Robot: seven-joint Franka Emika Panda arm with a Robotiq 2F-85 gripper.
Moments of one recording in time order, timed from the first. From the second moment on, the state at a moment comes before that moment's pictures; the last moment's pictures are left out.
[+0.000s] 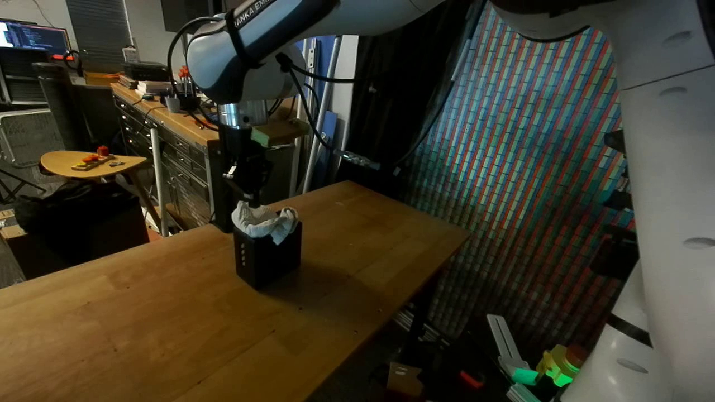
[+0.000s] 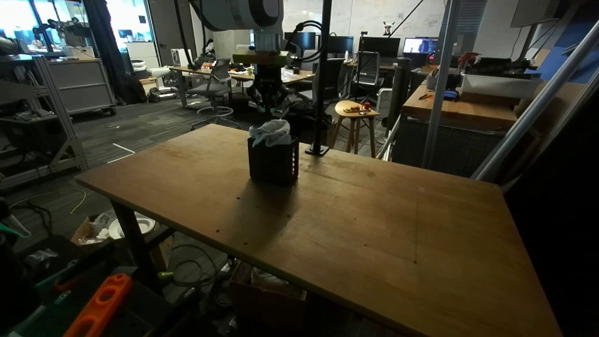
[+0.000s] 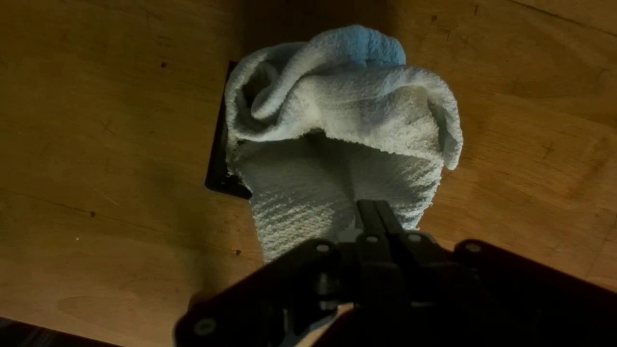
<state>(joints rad) 0.02 0.49 0.06 -1.62 -0.09 2.04 -0.19</state>
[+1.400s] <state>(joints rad) -0.03 0.64 0.05 -1.66 -0.04 2.15 -0.19</state>
